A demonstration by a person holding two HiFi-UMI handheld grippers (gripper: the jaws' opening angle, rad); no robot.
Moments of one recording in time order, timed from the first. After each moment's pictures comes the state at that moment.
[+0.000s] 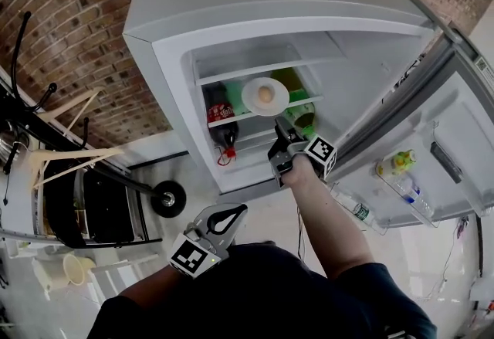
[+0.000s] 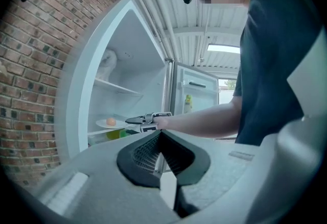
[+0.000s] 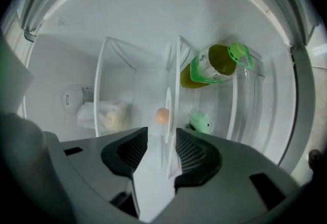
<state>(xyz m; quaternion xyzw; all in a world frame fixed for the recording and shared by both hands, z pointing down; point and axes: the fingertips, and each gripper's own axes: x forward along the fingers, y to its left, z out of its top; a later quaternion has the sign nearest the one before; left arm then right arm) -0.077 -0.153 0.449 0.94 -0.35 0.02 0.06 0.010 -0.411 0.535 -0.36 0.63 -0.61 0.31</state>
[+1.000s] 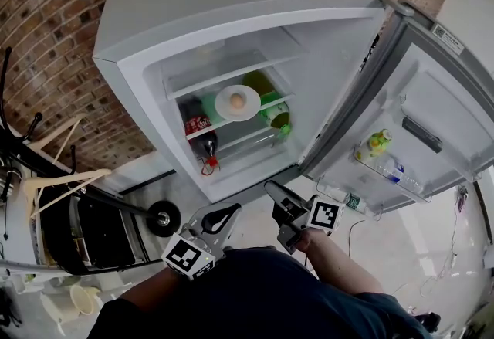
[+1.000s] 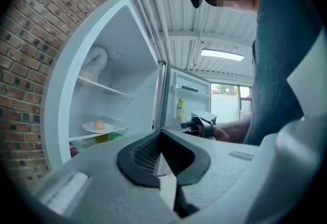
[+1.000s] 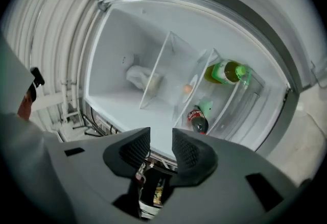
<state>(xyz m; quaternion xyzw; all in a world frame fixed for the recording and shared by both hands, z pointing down) -0.055 -0.153 0.436 0.95 -0.30 0.00 0.06 0.022 -0.219 0.484 -0.30 0.80 -0.48 0.19</state>
